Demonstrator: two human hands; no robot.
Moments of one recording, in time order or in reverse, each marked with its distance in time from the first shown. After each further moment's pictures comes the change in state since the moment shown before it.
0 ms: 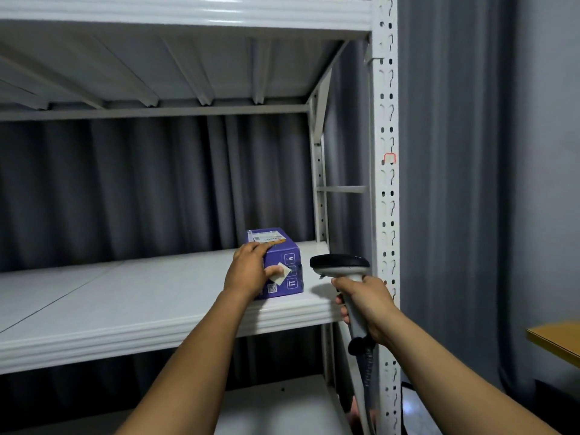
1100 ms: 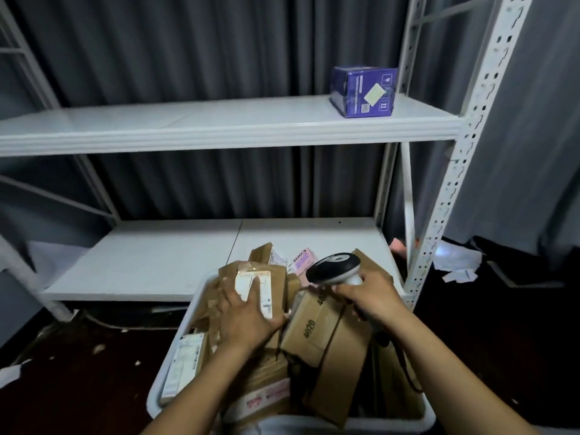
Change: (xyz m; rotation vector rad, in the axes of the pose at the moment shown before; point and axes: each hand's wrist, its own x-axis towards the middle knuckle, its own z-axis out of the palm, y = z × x) left_hand -0.475 -0.121 -0.021 0.388 -0.519 -0.638; right_hand -0.280 0.187 0.075 -0.575 -0.308 0.223
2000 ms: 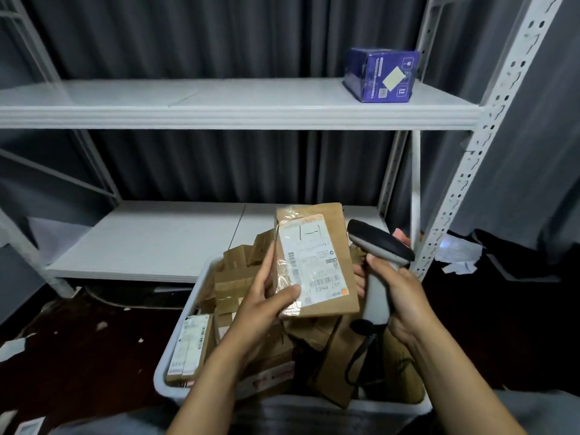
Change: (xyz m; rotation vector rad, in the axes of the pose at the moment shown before) left_hand -0.057 0.005 -0.045 -1.464 -0.206 0.259; right_hand -0.030 -0.003 0.002 1.006 0.001 0.030
